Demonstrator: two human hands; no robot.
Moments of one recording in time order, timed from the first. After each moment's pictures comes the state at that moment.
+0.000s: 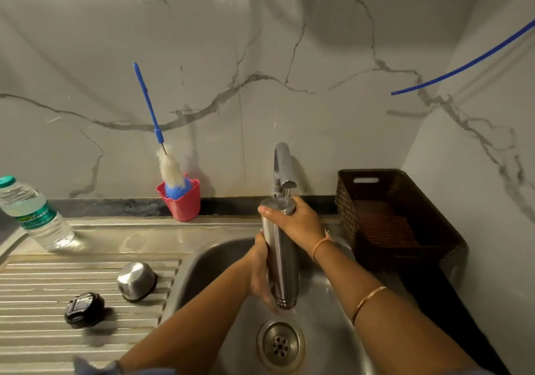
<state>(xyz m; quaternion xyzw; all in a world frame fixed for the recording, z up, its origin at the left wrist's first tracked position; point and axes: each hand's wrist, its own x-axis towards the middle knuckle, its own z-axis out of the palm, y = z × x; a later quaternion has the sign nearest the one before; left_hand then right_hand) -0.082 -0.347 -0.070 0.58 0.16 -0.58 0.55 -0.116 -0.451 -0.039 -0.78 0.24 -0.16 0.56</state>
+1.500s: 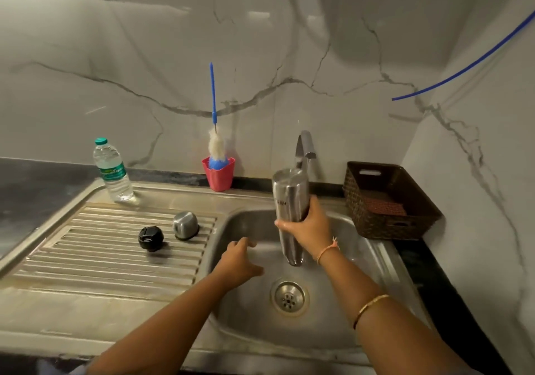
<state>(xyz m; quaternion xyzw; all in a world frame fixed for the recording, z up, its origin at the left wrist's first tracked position) -0.140 -0.198 -0.106 0.90 -0.25 -0.18 0.31 -0.210 -0.358 -0.040 -0.80 0.22 -0.24 0.50</state>
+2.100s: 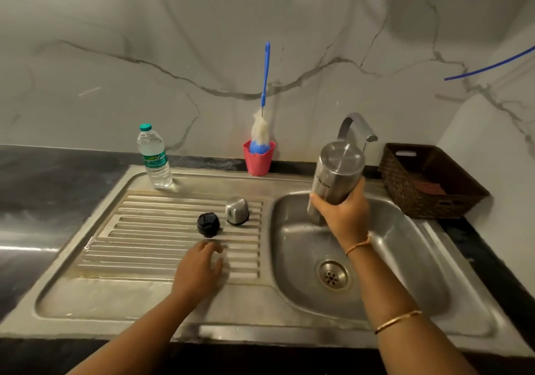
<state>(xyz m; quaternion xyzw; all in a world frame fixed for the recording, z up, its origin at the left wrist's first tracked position) -0.074 -0.003 -0.137 0.92 -0.27 0.01 0.27 -0.180 -0.258 -0.026 -0.78 0.29 -0.38 0.40</state>
